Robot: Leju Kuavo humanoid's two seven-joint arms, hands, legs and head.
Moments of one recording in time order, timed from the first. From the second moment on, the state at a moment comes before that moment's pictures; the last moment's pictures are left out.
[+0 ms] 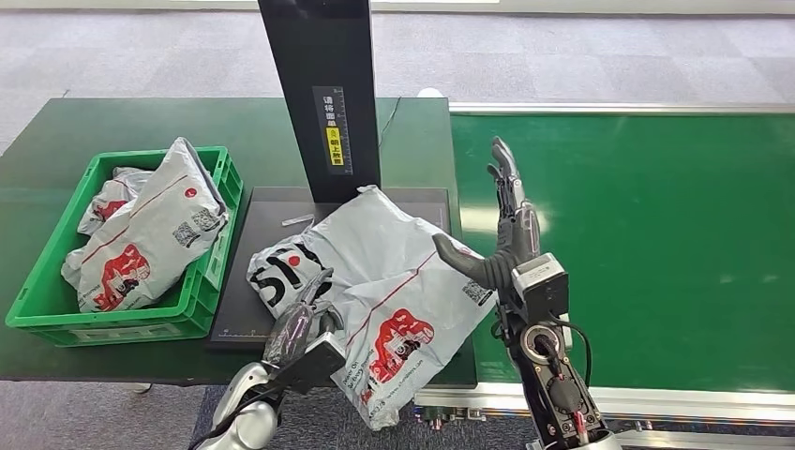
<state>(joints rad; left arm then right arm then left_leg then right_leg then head) -0.16 -0.10 -0.31 -1.10 -0.71 0.09 -0.28 -0.38 0.04 0.34 -1.25 0.12 -0.17 -0.61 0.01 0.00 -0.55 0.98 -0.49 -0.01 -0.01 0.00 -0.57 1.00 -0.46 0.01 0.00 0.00</state>
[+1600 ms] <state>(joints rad) -0.20 -0.11 -0.31 -1.09 -0.73 0.26 -0.39 -0.36 0.02 0.33 -1.26 0.15 -0.16 -0.60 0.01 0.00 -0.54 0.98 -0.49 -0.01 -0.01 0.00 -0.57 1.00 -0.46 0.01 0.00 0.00</state>
